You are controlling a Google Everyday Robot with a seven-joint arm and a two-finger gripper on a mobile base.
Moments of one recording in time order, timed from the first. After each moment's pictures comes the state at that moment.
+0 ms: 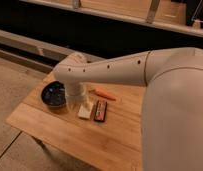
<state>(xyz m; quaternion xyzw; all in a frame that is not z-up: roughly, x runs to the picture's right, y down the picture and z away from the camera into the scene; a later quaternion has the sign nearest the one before) -0.104 0.102 0.703 -0.26 0.23 0.64 0.68</state>
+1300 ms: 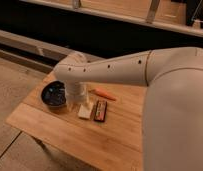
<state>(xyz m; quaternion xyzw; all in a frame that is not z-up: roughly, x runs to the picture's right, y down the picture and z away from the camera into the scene) -0.106 0.085 0.706 -0.24 0.22 0.68 0.65</state>
